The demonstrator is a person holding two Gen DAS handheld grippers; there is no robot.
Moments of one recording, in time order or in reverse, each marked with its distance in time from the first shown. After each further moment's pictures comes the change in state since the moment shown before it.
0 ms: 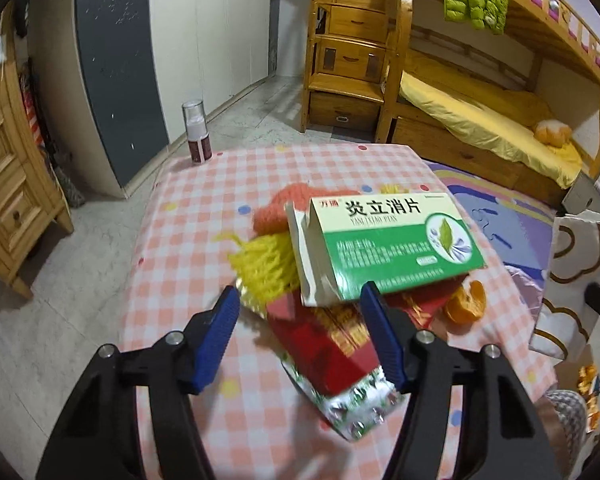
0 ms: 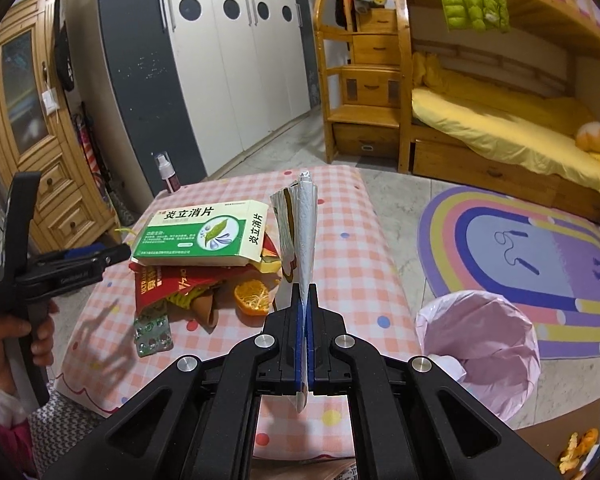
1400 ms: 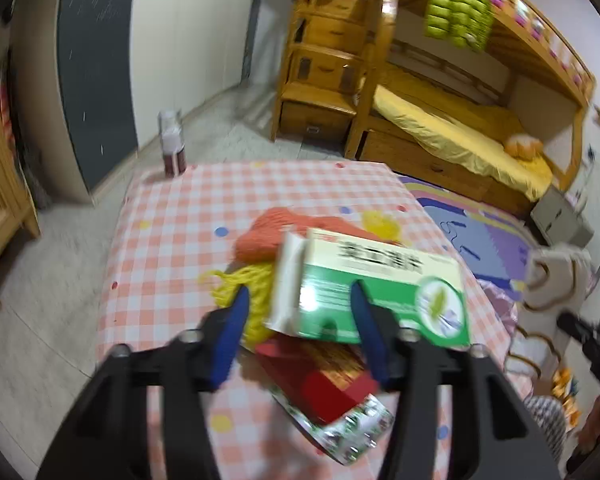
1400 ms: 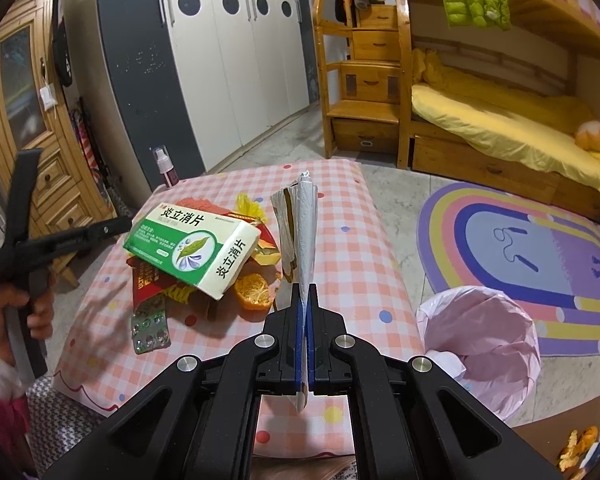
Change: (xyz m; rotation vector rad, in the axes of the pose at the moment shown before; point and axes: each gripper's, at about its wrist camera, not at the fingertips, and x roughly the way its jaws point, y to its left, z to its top) left arm -0.004 0.008 0.008 0.008 -0.047 -0.134; right arm 0.002 0.007 -0.003 0.001 0.016 -0.006
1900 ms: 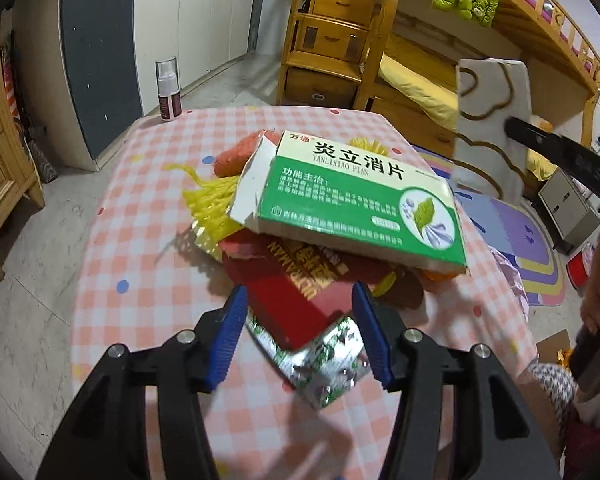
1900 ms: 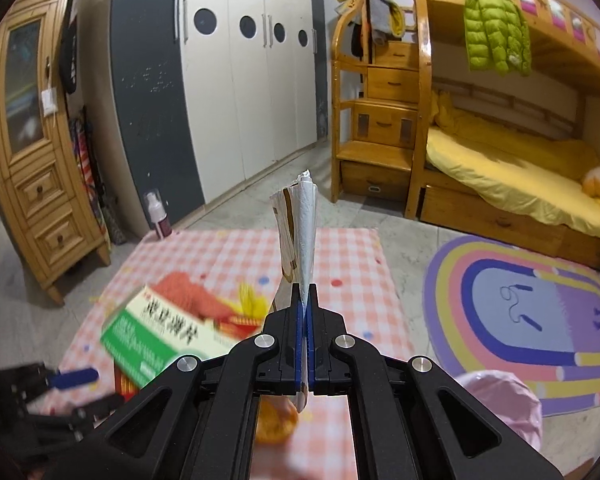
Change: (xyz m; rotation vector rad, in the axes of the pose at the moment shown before) left arm 0.017 -0.012 -0.041 -0.050 0.111 0.008; right arm 0.064 0.030 0.078 -0.076 -0.126 -0.016
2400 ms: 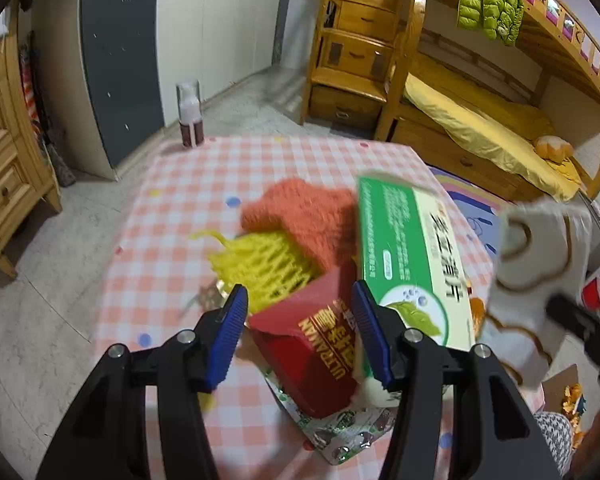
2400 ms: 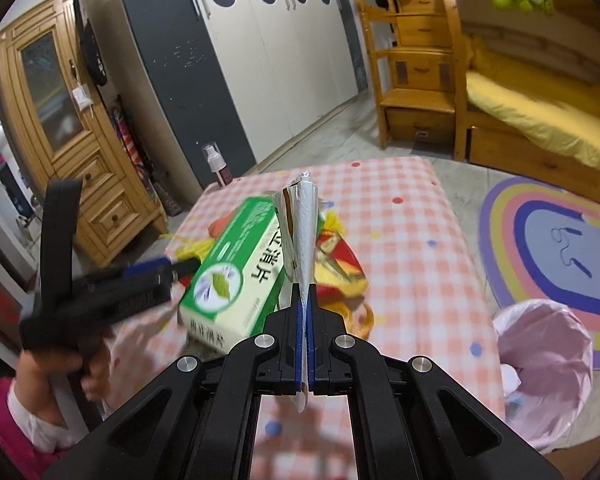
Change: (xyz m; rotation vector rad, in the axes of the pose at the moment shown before) left arm -0.003 0.008 0.037 -0.041 -0.058 0.086; right arm -0.041 0.011 -0.050 0.072 0.154 0.190
